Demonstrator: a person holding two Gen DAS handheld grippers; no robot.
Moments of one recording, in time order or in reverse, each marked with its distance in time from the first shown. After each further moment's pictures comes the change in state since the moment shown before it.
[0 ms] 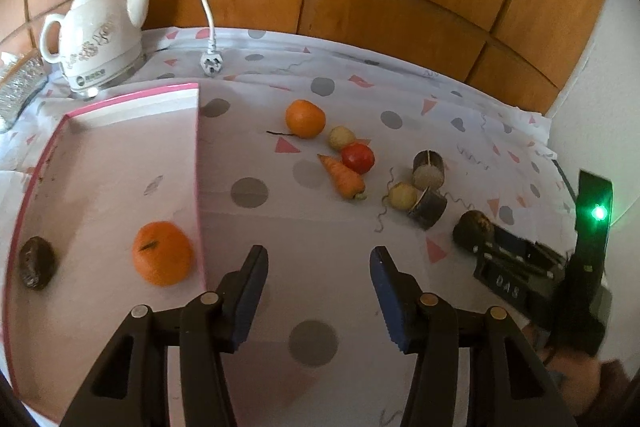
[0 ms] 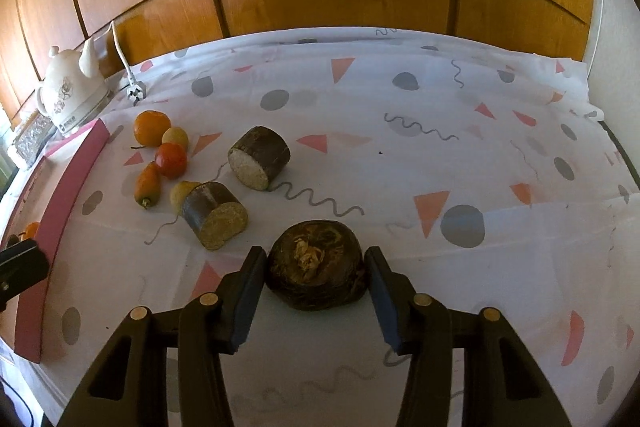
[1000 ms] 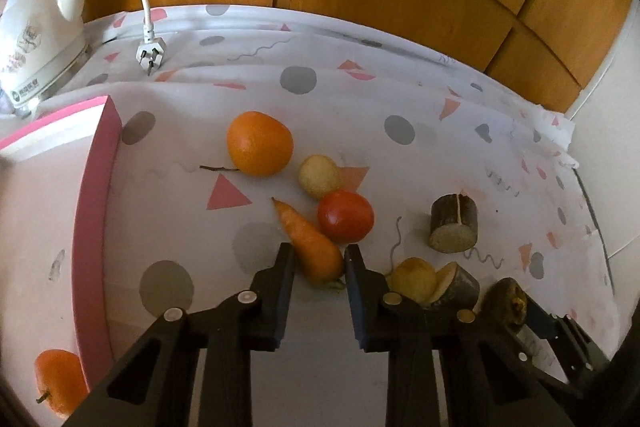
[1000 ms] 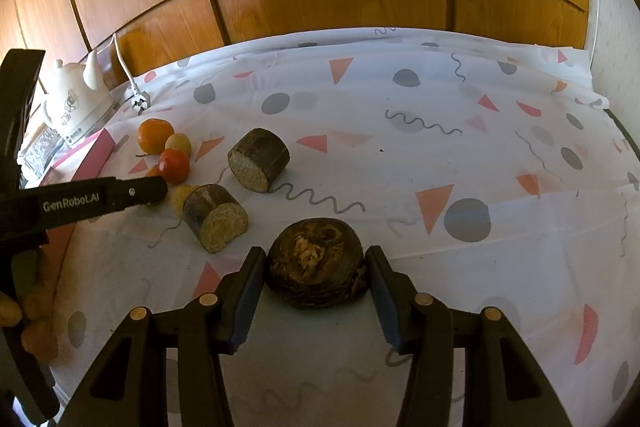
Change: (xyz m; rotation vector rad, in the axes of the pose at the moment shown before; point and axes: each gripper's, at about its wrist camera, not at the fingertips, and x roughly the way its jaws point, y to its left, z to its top) left arm 0.091 -0.018 0.051 -0.001 0.077 -0.011; right arm 0.003 -0.004 -0.002 0.025 -0.020 0.036
